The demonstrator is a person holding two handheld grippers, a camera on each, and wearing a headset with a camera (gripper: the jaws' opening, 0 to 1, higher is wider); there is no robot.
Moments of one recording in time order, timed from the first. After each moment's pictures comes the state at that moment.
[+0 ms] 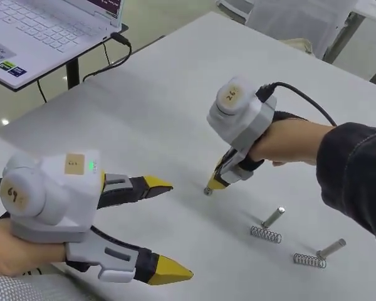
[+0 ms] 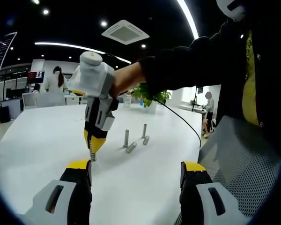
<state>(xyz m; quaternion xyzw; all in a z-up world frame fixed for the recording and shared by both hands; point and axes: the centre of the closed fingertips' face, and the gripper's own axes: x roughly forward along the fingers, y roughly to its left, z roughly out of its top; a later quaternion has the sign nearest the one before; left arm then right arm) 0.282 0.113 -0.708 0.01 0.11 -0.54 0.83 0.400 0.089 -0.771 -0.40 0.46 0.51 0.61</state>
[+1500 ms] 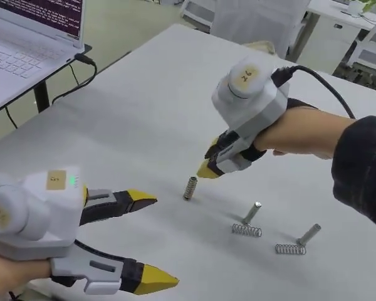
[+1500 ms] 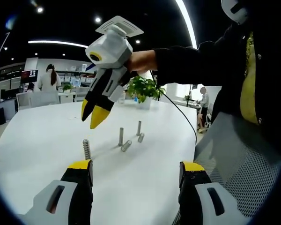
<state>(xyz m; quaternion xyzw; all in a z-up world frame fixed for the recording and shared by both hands) 0.279 0.104 -0.707 0.02 0.13 -0.56 0.81 0.403 0.079 -0.698 -0.35 0.37 0.50 0.70</state>
